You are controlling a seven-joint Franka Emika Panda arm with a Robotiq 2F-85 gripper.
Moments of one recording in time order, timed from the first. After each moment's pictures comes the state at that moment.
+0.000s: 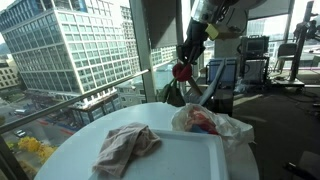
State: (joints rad) arm 0.03 -0.35 0.08 -2.42 0.05 2.57 0.01
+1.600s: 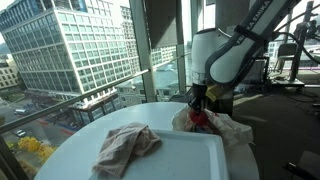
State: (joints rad) arm -0.03 0.05 0.06 -2.46 -0.37 2.71 0.35
